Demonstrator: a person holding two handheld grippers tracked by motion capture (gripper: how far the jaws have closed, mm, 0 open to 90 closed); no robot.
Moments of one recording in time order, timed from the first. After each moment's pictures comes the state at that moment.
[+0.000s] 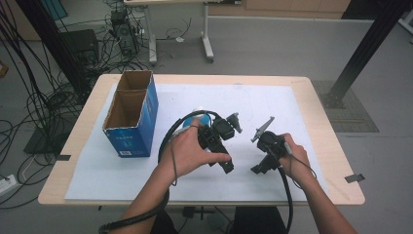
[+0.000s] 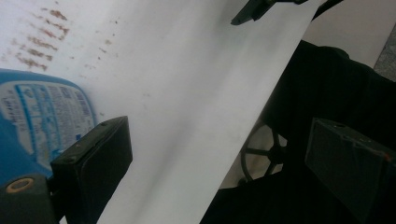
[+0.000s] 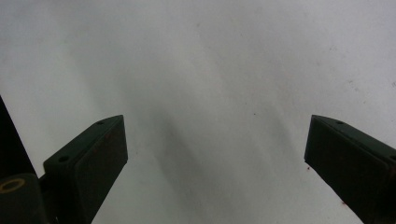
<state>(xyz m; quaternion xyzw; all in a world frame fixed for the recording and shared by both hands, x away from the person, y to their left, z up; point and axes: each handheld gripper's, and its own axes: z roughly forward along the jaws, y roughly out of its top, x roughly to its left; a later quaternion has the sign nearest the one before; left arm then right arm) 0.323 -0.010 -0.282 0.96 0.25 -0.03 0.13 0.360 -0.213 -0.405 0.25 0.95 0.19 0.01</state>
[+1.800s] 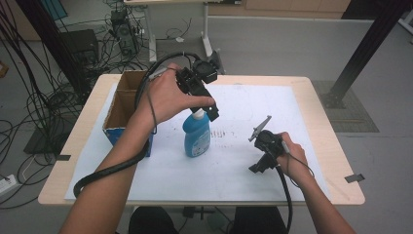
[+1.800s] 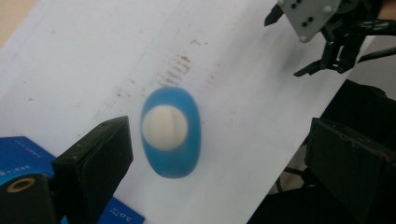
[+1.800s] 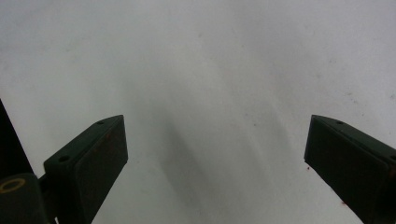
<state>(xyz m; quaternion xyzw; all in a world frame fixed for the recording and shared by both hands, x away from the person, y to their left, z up) 0.382 0.030 -0.182 0.95 0.29 0.05 0.14 0.363 -0.206 -0.402 0.25 0.95 0.19 0.01</state>
